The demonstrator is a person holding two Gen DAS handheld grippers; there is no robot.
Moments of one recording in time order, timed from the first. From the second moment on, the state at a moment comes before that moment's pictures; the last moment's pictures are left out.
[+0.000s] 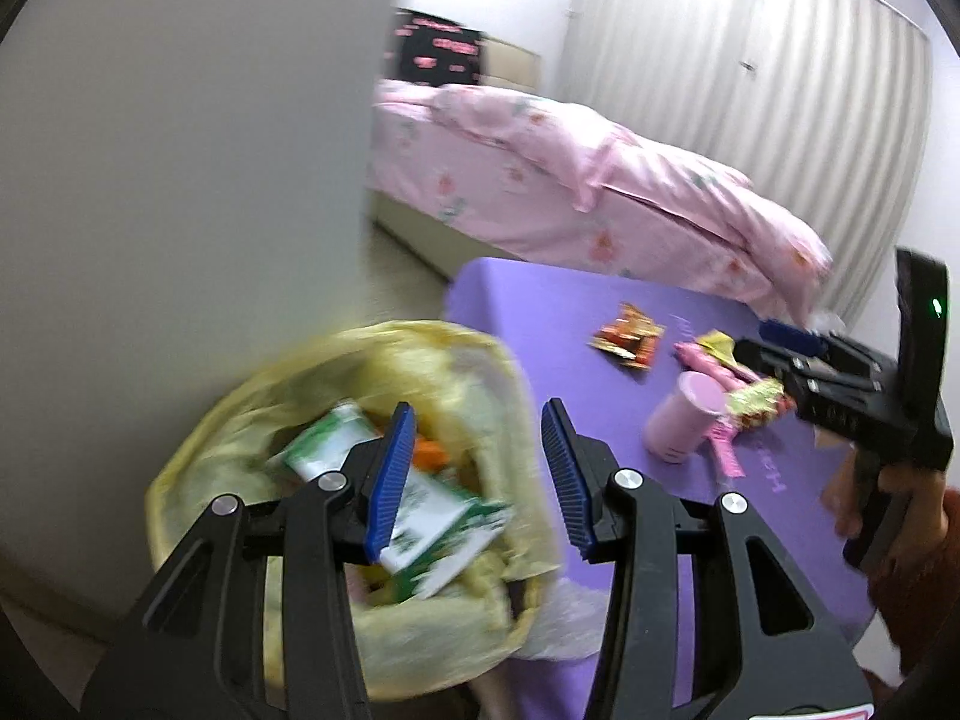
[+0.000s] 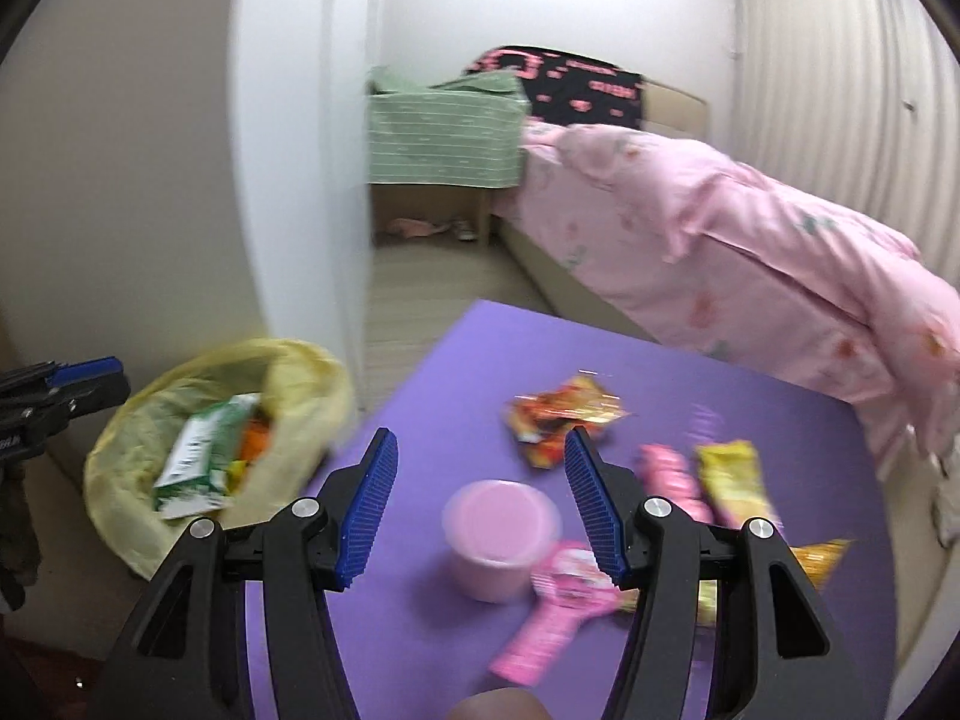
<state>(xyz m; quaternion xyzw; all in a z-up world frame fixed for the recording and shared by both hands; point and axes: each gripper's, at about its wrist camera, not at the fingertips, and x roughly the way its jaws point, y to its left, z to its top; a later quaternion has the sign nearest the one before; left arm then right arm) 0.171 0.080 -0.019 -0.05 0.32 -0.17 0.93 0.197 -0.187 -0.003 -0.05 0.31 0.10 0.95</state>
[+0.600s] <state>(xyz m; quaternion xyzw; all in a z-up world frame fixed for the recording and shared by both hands) 0.354 -0.121 -0.060 0.08 0.38 -0.37 0.84 0.221 -0.368 -0.008 -0.06 0.33 -0.04 0.94</state>
